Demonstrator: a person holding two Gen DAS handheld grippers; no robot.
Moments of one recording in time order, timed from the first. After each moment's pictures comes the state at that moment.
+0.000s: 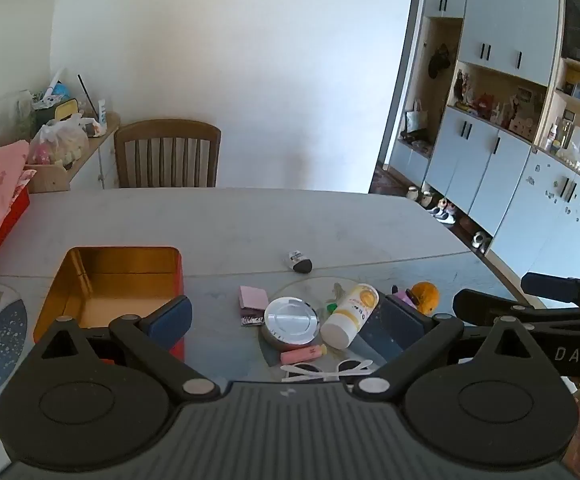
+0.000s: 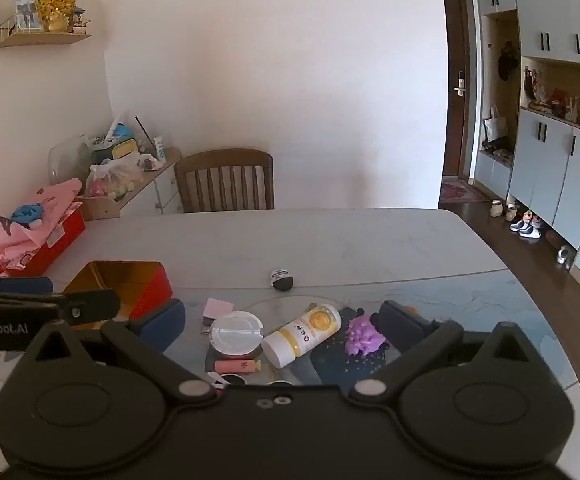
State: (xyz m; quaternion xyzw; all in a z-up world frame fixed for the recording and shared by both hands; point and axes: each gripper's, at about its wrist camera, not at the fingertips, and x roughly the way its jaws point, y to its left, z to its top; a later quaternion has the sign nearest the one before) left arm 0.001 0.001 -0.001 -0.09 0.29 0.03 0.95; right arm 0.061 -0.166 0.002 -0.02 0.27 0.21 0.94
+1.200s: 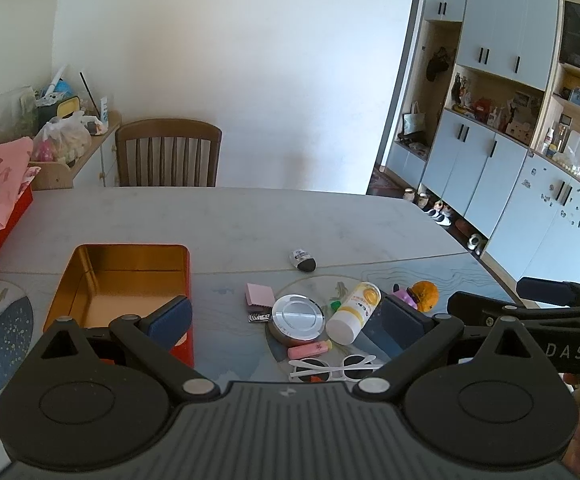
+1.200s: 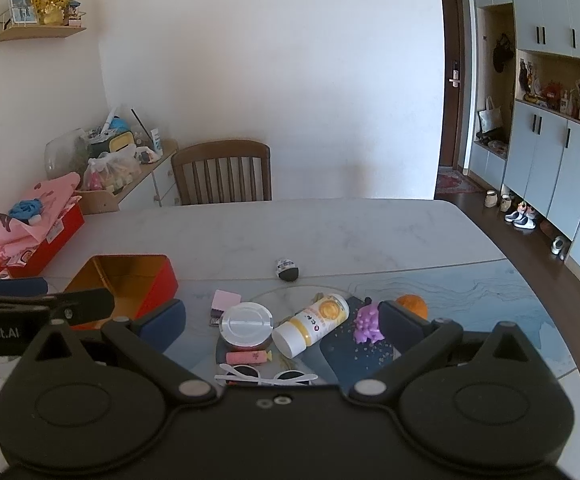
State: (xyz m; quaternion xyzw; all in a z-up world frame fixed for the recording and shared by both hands) left arm -0.014 0.015 0.003 -0.08 0.28 0.03 0.96; right arm 0.051 -0.151 0.000 -0.01 0.28 0.20 0.94
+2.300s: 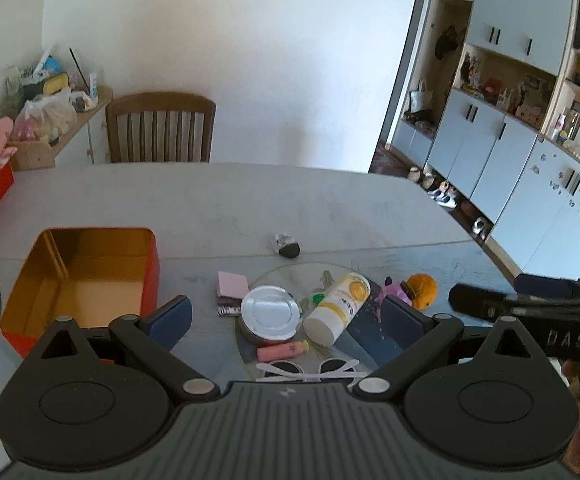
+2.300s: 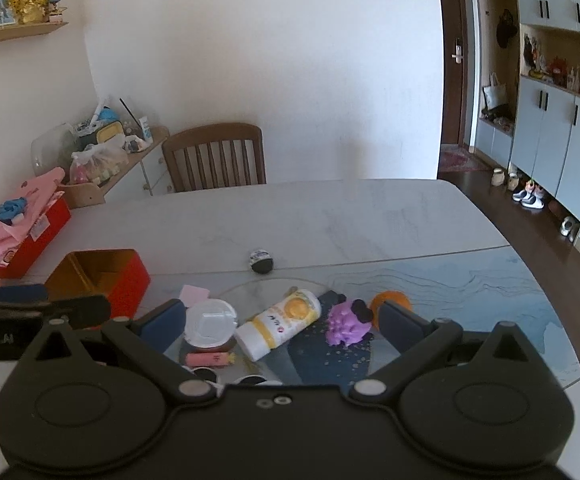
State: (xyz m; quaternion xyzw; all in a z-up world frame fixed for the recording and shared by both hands) left arm 0.043 -0.022 -0.015 -0.09 0.33 0.03 0.94; right arm 0.117 -0.194 -0.022 0.01 0.32 0.21 0.92
